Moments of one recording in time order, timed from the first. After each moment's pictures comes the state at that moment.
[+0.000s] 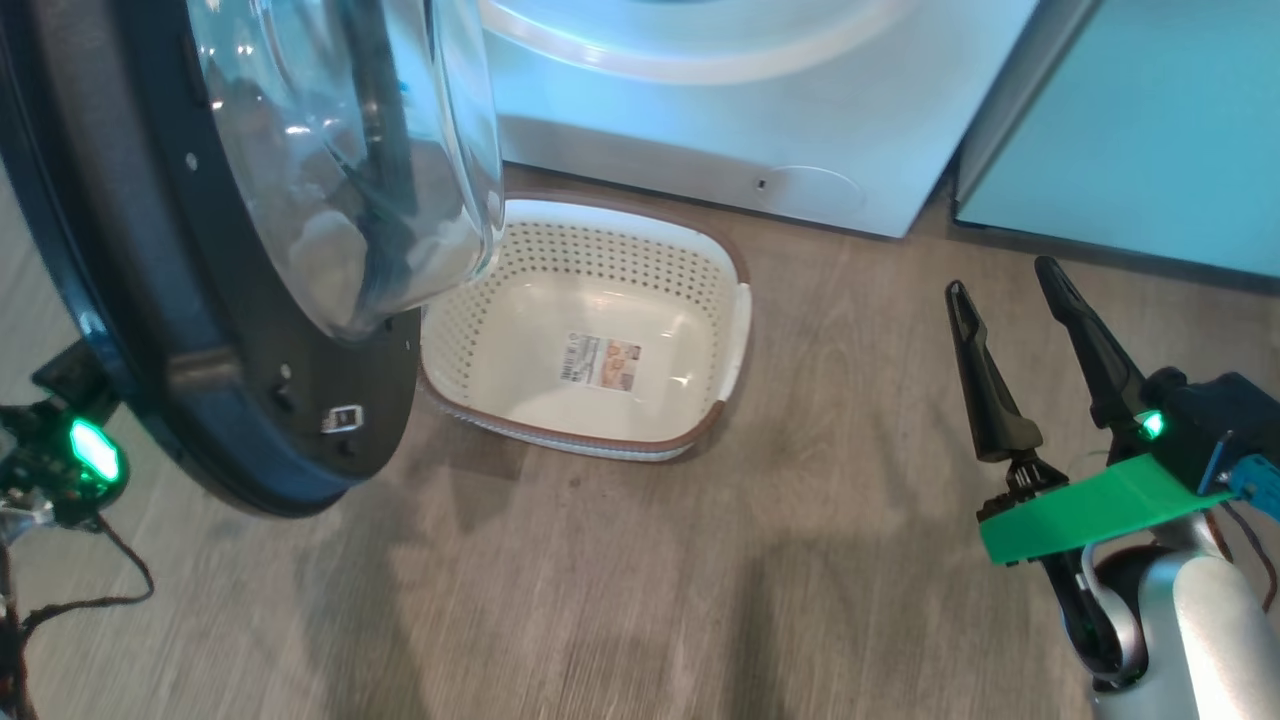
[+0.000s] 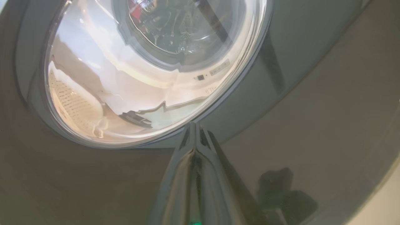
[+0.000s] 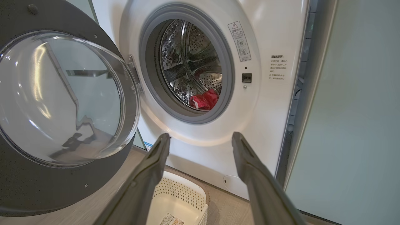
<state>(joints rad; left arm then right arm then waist) -0.34 0.33 0.25 0.17 -1.70 -0.12 0.89 -0.10 -0.09 0.04 -0.14 0.20 0.13 -0.05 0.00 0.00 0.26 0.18</state>
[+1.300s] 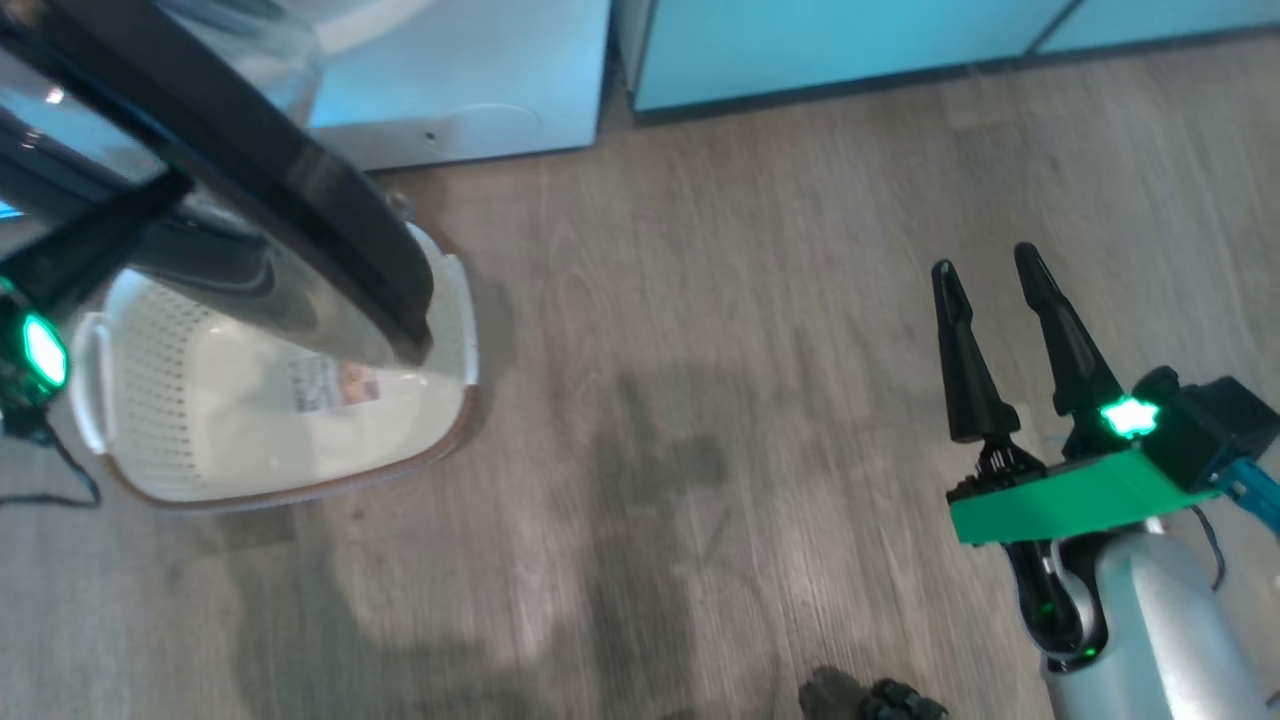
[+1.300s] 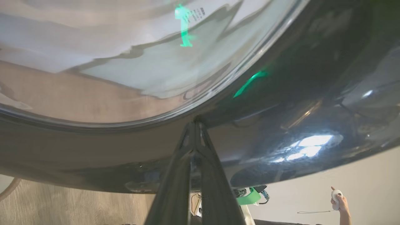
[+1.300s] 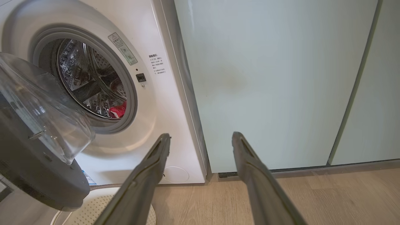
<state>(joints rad) -0.46 0.39 0.20 0.01 -1.63 0.02 0.93 -0.15 -0.05 0.07 -0.02 0.32 0.13 -0.21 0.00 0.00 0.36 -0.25</state>
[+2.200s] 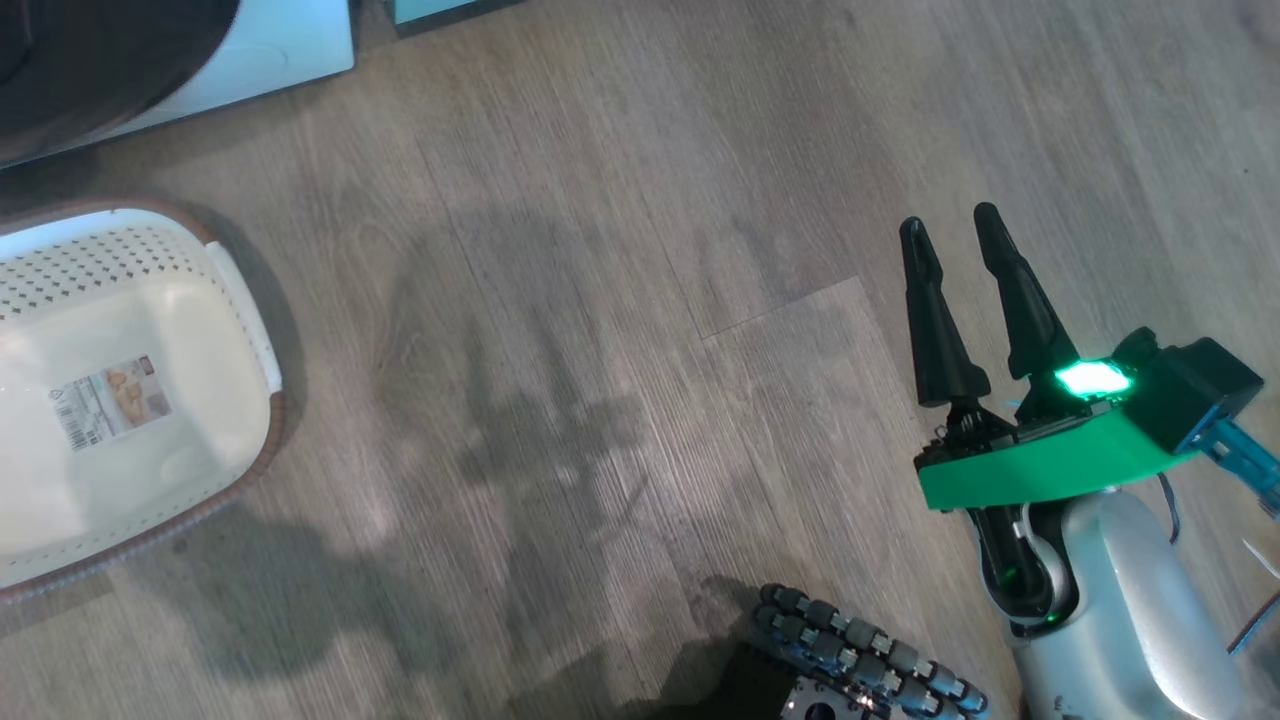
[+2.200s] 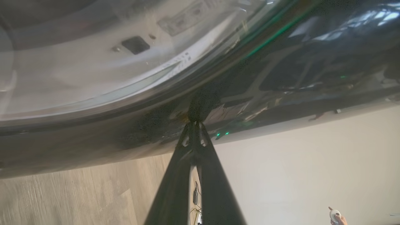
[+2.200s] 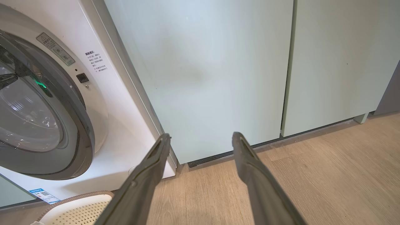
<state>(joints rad) -0.88 0.49 0.18 0.15 -1.53 0.13 0.87 -0.24 -0.05 0.15 0.04 0.46 0.13 -0.25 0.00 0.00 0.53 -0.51</state>
